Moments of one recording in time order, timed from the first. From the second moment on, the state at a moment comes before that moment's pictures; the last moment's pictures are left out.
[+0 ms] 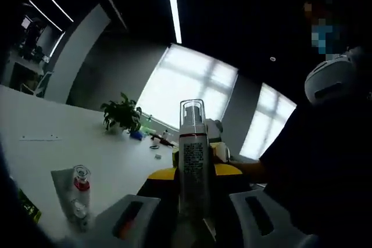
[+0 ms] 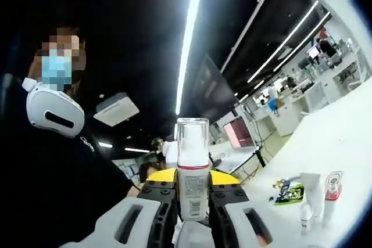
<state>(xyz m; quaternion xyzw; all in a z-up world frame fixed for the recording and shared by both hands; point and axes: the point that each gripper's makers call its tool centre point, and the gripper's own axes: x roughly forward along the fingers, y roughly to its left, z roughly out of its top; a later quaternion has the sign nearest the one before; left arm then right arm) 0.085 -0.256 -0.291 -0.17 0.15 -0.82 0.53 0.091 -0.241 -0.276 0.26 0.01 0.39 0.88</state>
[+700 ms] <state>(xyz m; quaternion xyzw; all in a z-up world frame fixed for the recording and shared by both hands) 0.080 -0.244 -0.339 -0.05 0.14 -0.78 0.61 0.096 -0.241 -0.300 0.14 -0.02 0.41 0.90</state>
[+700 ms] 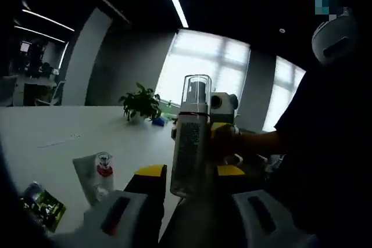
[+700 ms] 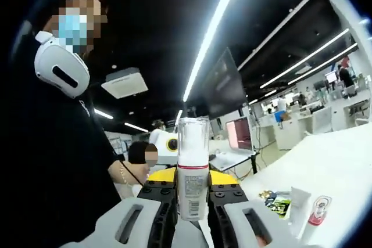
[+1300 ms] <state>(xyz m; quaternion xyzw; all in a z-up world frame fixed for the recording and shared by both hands) 0.119 -0.228 -0.384 -0.01 0.15 -0.68 0.71 0.127 -0.280 -0.377 0.09 0.05 0.39 0.92</state>
